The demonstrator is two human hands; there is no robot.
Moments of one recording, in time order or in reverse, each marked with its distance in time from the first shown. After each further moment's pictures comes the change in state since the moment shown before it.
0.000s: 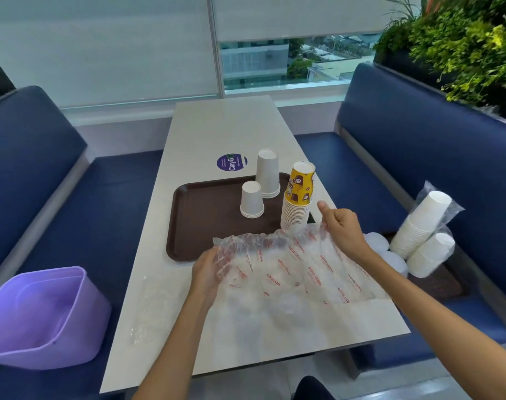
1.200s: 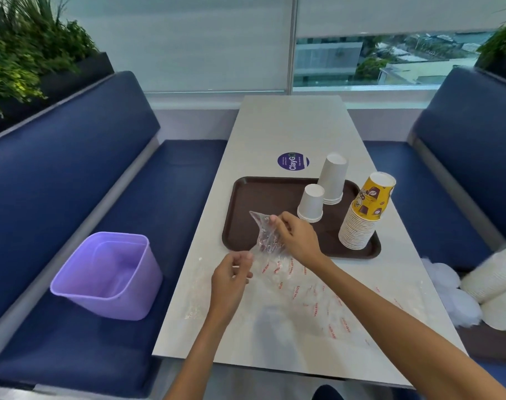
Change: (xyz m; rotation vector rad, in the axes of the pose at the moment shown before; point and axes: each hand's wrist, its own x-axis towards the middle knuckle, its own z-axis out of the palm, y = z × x) left_hand -0.059 0.019 -0.053 0.436 0.149 0.446; right_hand 0.002 -0.045 0.176 -0.157 -0.336 -0.267
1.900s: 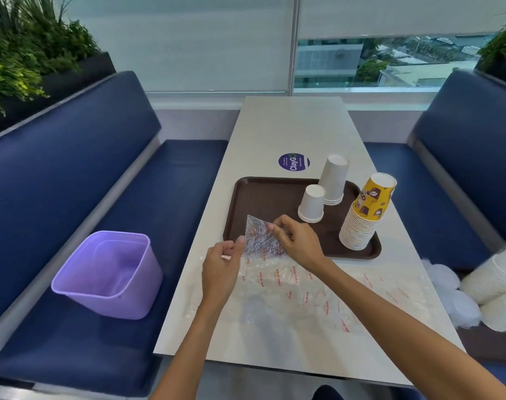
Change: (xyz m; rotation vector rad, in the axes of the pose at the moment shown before) left_hand 0.021 0.008 -0.011 0.179 0.119 -0.040; right_hand -0.007 0.005 0.001 -0.034 -0.033 -0.121
